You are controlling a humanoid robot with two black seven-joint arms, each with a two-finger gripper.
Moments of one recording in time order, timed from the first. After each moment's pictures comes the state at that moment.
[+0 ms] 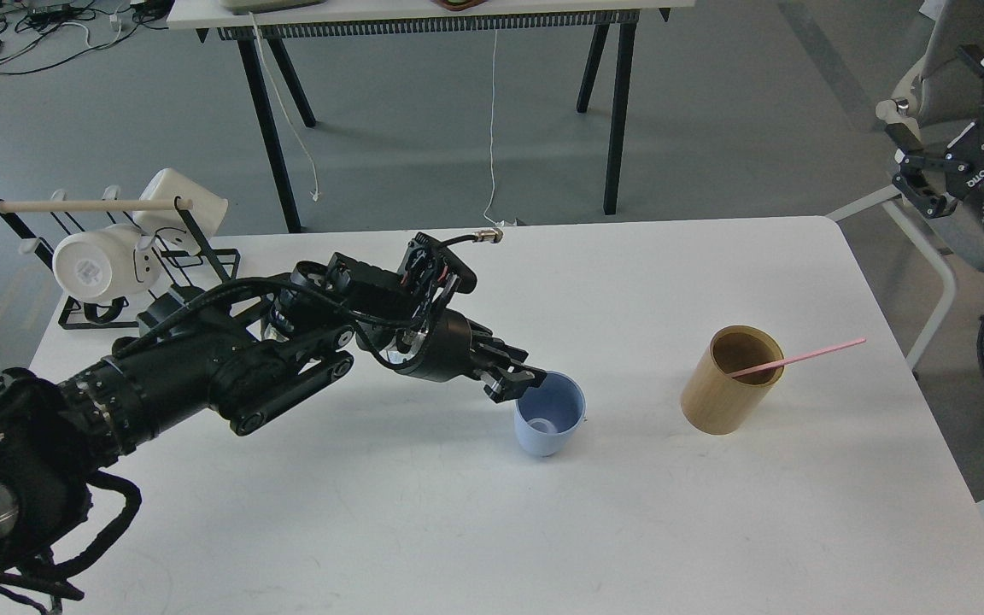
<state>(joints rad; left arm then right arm) -0.94 0.12 -0.37 -0.88 1.99 -0.49 -0.49 0.74 -0.75 0.58 0.78 -0.17 0.49 0.49</state>
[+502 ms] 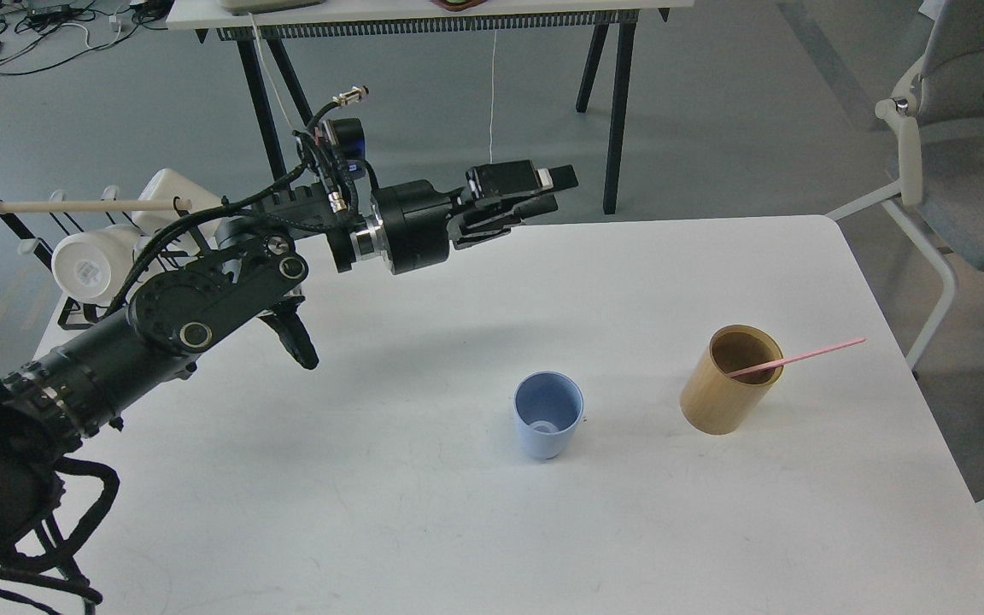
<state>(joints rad) -0.92 0.20 -0.56 -0.88 0.86 -0.49 -0.49 0.77 -1.10 0.58 0.95 -0.39 0.49 0.49</state>
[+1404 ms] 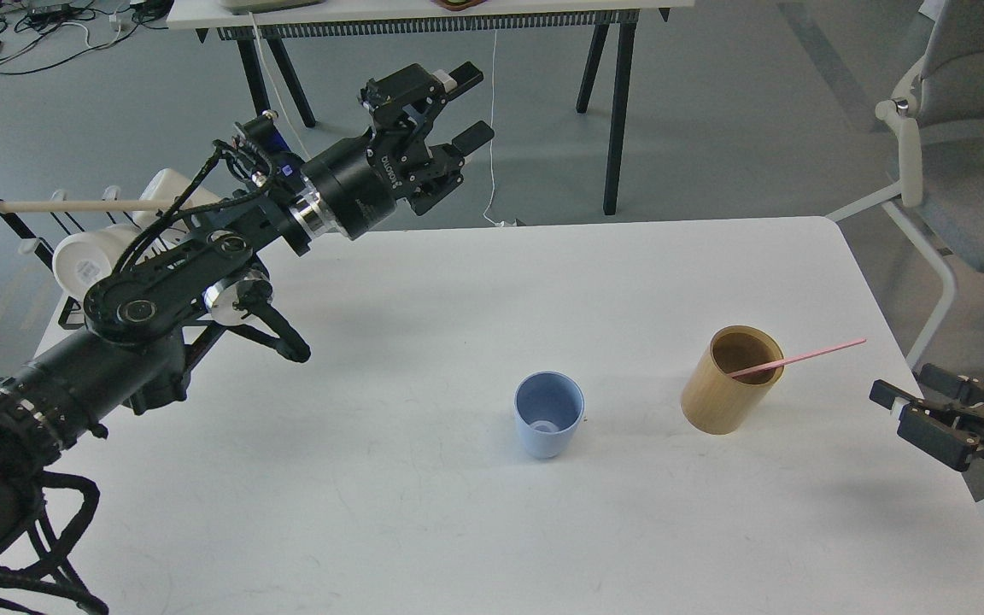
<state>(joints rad) -0.89 0.23 -0.59 -0.84 0.65 -0.49 -0.49 0.47 -1.21 0.09 1.42 -1.41 -0.49 0.49</state>
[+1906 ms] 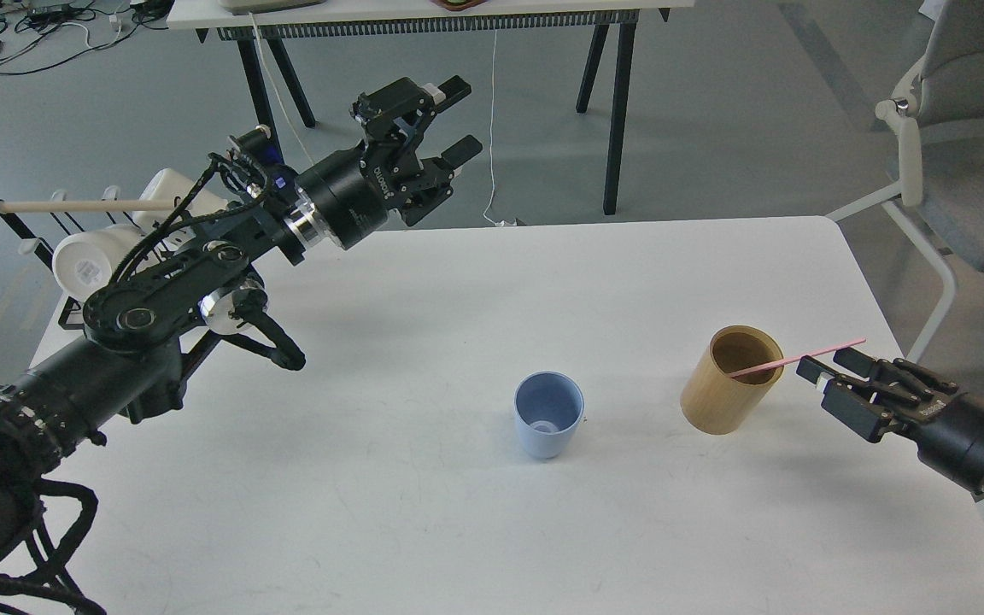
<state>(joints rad) -0.87 0.23 -0.59 -0.82 0.65 -0.49 -0.49 0.48 -1.07 0.17 1.37 -1.41 -0.49 0.49</state>
